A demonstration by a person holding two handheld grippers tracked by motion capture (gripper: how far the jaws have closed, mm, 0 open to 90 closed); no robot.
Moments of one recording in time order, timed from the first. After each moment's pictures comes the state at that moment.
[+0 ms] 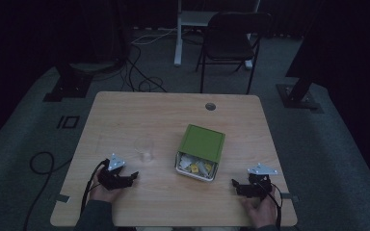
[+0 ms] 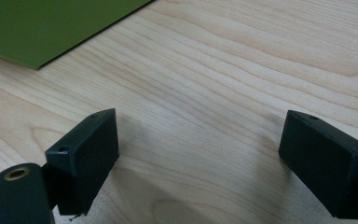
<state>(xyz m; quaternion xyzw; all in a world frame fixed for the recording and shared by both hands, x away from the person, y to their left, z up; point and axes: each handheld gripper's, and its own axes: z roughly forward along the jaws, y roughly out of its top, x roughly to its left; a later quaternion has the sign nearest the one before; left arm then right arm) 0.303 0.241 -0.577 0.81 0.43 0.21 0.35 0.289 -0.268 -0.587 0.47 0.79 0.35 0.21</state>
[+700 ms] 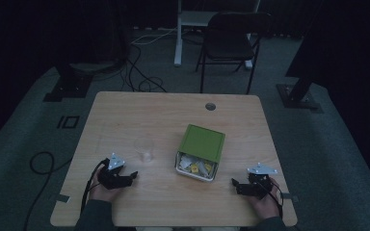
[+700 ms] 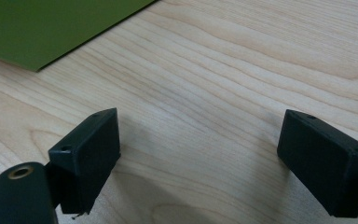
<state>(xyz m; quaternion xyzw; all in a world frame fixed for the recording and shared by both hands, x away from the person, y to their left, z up) 0.303 0.241 -0.575 0.81 0.44 0.20 0.34 0.291 -0.268 -0.587 0.46 0.79 0.35 0.21</state>
